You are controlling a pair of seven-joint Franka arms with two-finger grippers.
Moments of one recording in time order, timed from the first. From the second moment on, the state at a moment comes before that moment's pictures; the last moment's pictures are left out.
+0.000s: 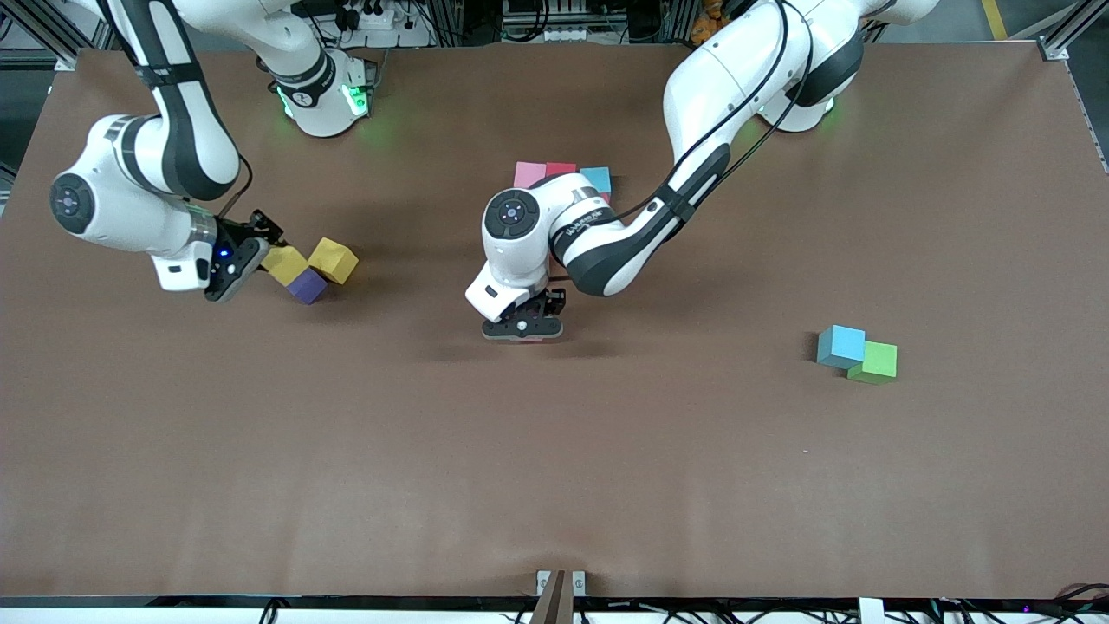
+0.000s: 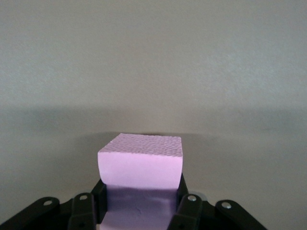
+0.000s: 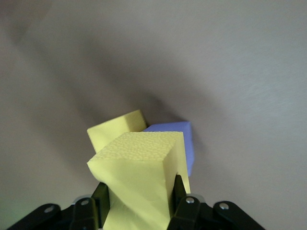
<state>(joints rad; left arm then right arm) -0.60 1.00 -0.44 -1.08 0.43 2.05 -1.06 0.53 0.04 -0.59 -2.32 0.22 2.10 -0.95</state>
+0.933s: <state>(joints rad) -0.62 1.02 -0.44 -1.08 0.40 2.05 -1.06 0.54 0.42 -0.58 -1.82 0.59 1.97 -0.41</state>
